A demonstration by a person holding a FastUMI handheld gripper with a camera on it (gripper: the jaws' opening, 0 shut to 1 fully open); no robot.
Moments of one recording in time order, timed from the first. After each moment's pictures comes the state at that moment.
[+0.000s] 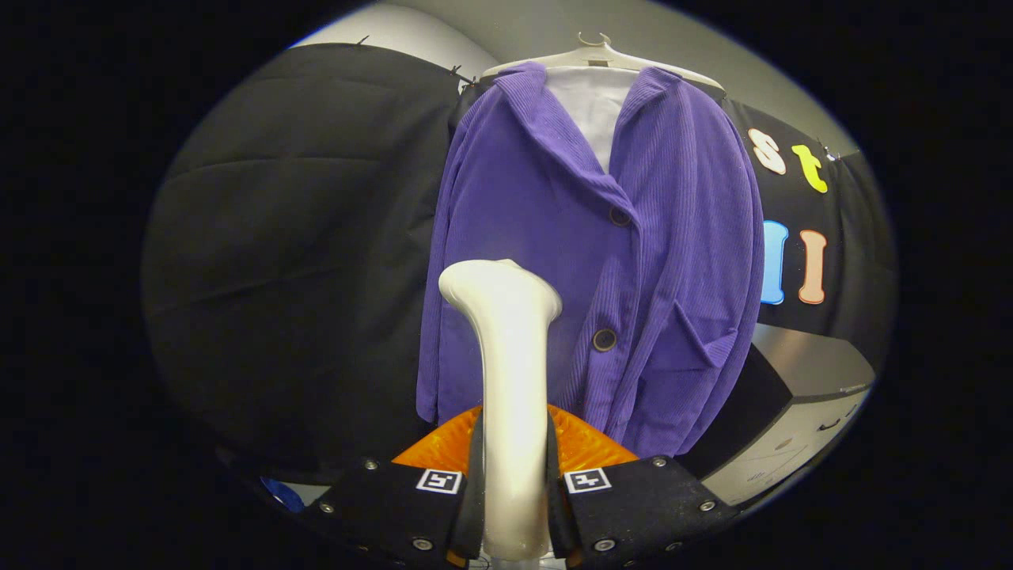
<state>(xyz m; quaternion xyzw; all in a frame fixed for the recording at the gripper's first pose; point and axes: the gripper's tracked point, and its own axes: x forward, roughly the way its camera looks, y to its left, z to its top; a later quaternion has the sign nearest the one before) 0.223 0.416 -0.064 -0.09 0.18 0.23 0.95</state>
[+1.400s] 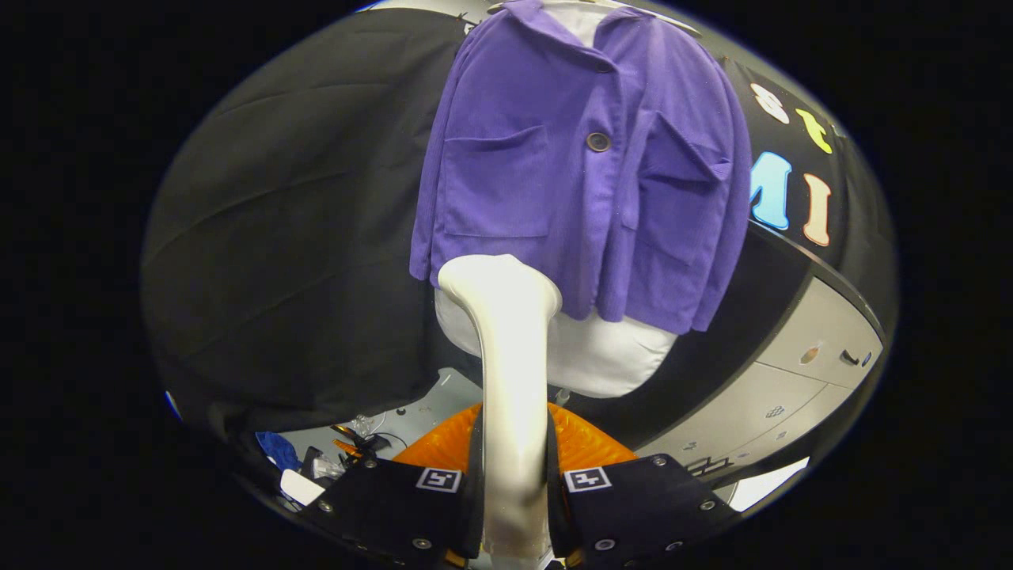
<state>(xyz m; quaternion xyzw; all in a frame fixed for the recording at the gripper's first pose) 0.149 0.338 -0.187 -0.10 0.29 0.22 0.93</state>
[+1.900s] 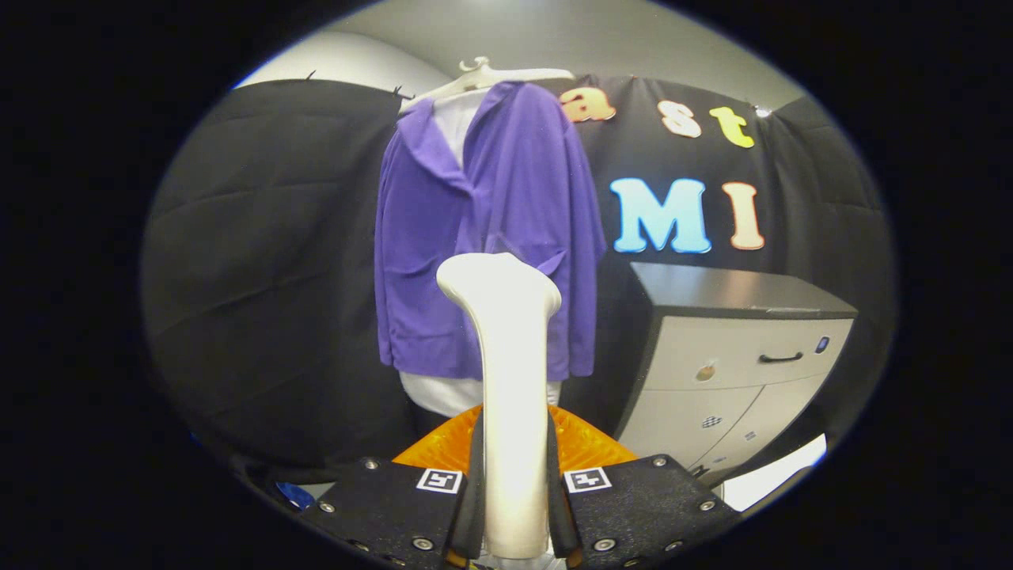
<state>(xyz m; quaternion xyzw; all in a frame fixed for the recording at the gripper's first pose) 0.123 0.196 -0.038 0.00 0.15 0.16 0.98</state>
